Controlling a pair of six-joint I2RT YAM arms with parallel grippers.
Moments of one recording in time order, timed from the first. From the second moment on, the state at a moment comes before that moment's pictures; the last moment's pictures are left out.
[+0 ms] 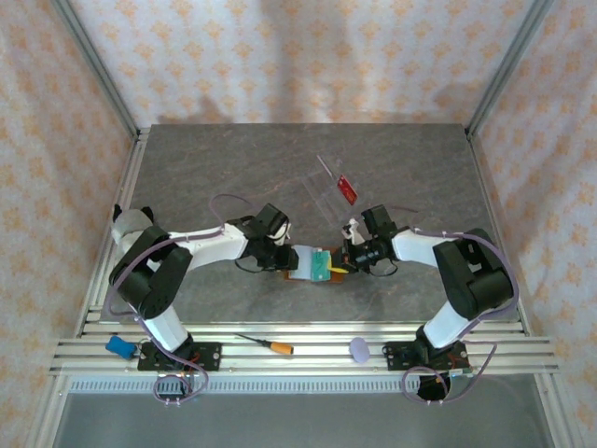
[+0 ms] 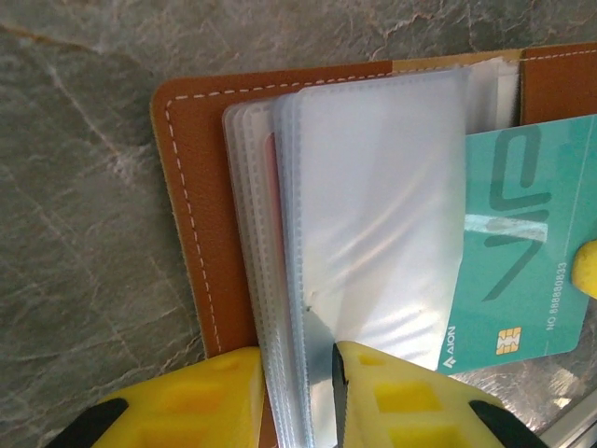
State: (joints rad) left arm -0.60 1.70 0.91 -0.40 0.37 -0.61; right arm 0.40 1.62 0.69 -0.22 -0.81 0.56
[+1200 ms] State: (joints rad) left arm -0.59 1.71 0.93 -0.43 0.36 -0.59; right arm 0.40 1.68 0.70 -0.06 -0.78 0.68
